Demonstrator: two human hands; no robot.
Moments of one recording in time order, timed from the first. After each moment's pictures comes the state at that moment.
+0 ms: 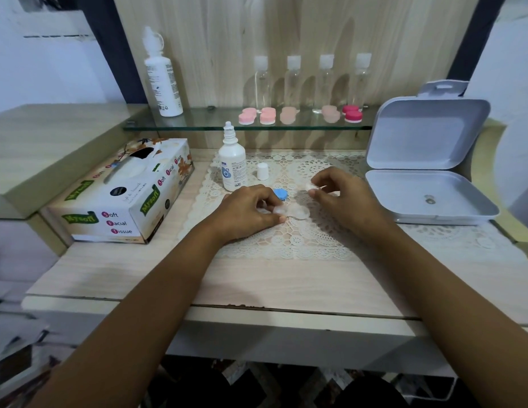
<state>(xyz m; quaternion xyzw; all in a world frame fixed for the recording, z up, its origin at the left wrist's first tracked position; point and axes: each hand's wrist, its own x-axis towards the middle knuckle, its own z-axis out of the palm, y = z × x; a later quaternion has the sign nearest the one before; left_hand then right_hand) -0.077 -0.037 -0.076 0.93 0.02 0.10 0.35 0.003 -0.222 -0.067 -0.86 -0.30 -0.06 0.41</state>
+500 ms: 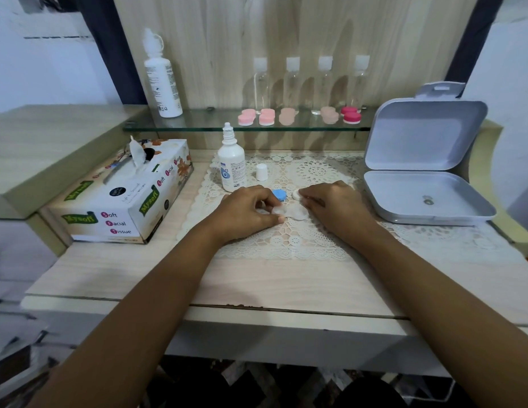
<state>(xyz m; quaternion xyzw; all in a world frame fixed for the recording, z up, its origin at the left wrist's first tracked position) -0.077 -0.038 -0.076 0.93 0.01 0.10 0.35 0.010 -0.212 -0.085 -0.89 -0.36 -0.14 0.24</state>
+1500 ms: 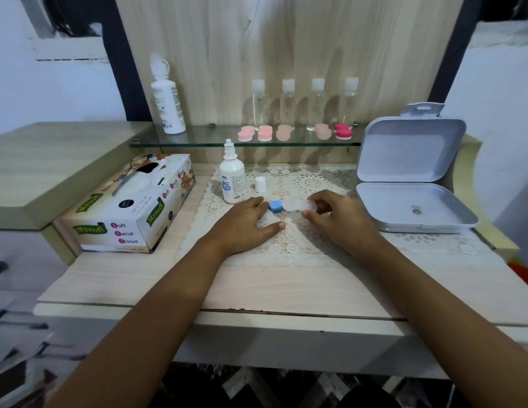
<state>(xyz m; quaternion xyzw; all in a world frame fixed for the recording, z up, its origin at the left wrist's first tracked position) -0.079 -0.041 -0.081 0.98 0.04 0.07 0.18 -0.016 -0.227 -0.067 -0.87 -0.30 -0.09 0.37</state>
